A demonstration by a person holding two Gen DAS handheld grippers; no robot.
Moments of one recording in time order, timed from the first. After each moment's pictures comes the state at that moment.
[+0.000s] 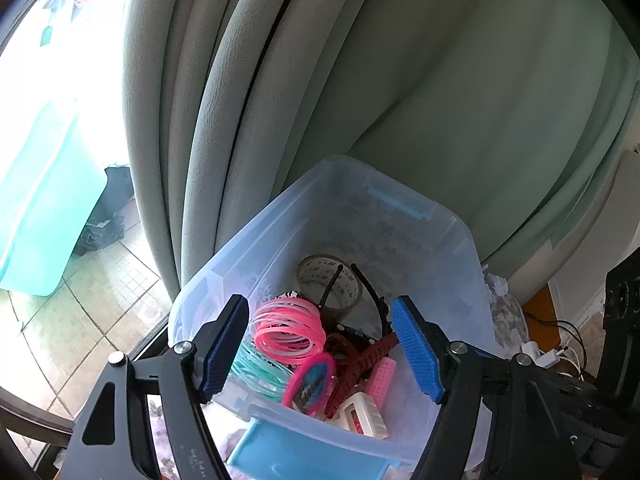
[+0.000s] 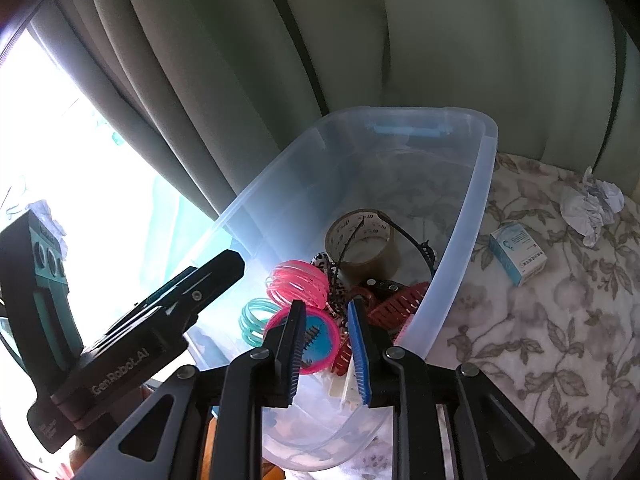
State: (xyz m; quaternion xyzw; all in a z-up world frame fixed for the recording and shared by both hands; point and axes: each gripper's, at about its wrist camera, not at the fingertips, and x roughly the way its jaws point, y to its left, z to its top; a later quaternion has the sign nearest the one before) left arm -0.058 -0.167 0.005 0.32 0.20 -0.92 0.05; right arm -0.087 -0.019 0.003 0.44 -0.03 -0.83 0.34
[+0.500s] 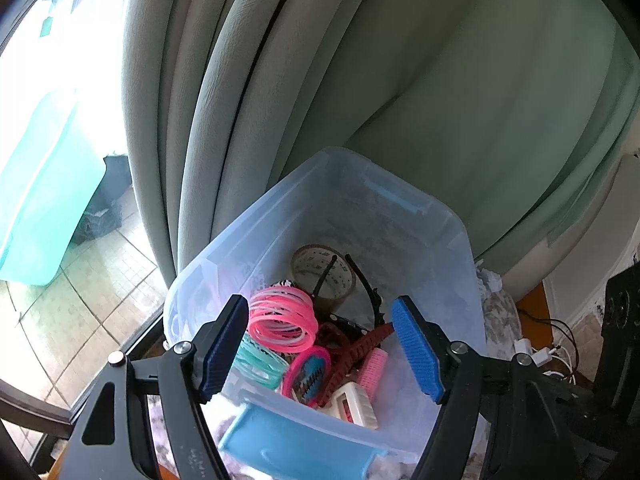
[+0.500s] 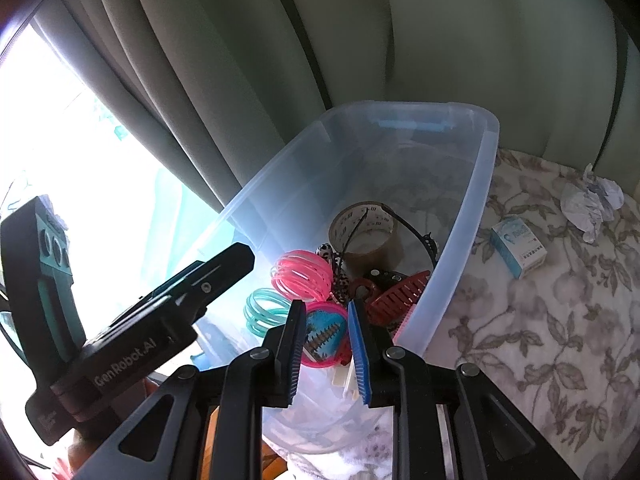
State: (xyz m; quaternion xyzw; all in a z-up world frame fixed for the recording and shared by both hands) left arm -0.054 -0.163 0.011 0.34 0.21 -0.92 0.04; right arm -0.085 0.002 0.016 0.45 -0.02 -0.82 0.34
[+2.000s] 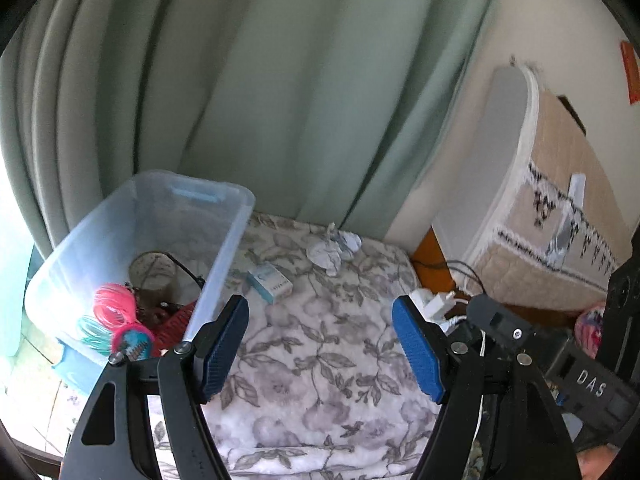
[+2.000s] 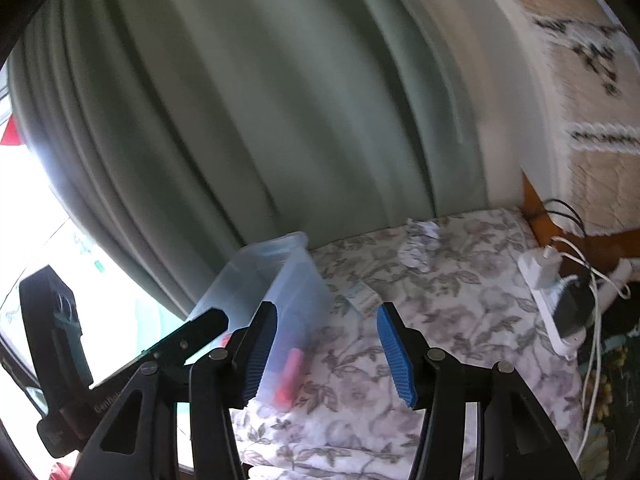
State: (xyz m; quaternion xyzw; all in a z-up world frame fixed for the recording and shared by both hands) left arm -0.019 0.026 0.076 0.32 0.11 -0.94 -0.11; right arm -0.015 0.233 0.078 0.31 -0.18 -0.91 0.21
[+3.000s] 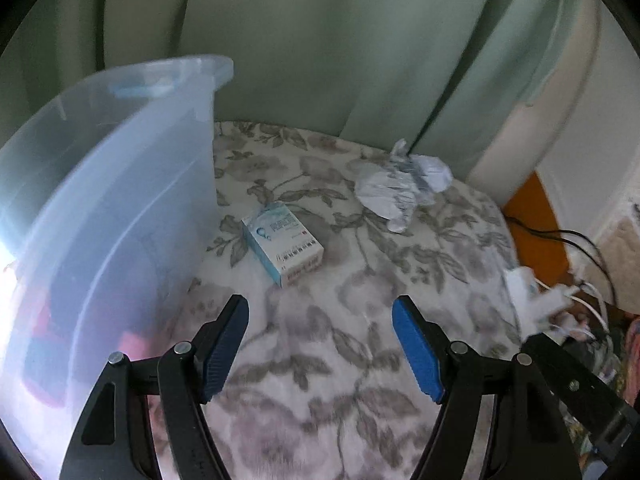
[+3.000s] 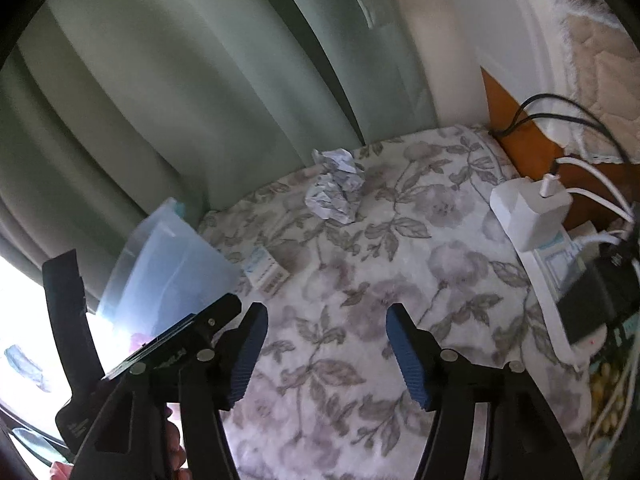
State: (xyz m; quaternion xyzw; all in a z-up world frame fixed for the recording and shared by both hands) left arm -0.173 0.069 -0.059 0.45 0.09 -0.89 -0.01; right arm -0.147 0.256 -0.038 0.43 -0.19 -0.87 0.15
